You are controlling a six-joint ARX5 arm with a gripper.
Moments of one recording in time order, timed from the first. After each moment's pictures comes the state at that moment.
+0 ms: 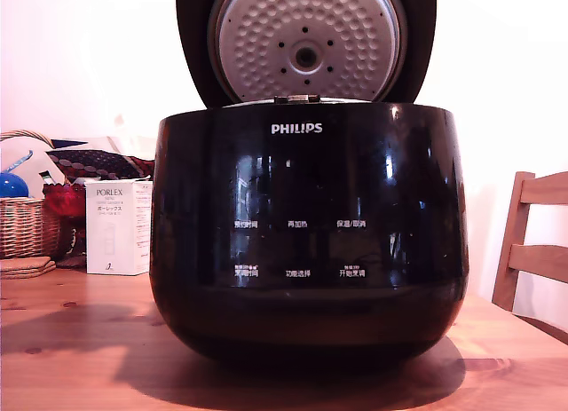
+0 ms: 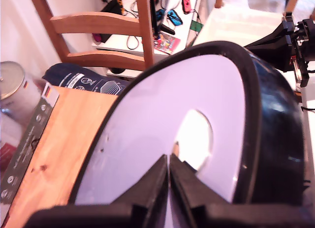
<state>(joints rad) -0.59 1.72 2.00 -1.13 0.52 0.56</state>
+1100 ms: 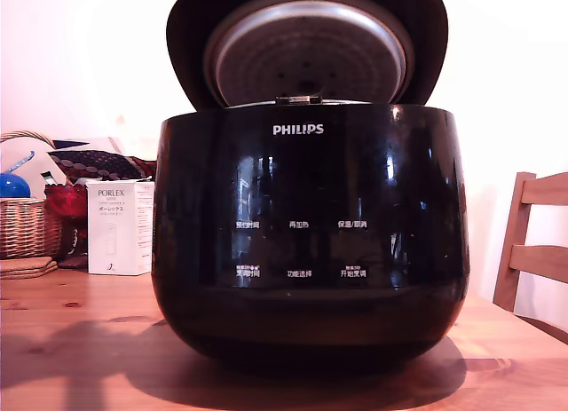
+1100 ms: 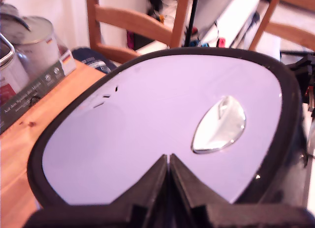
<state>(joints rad) -0.59 1.30 1.25 -0.54 0.47 0.16</state>
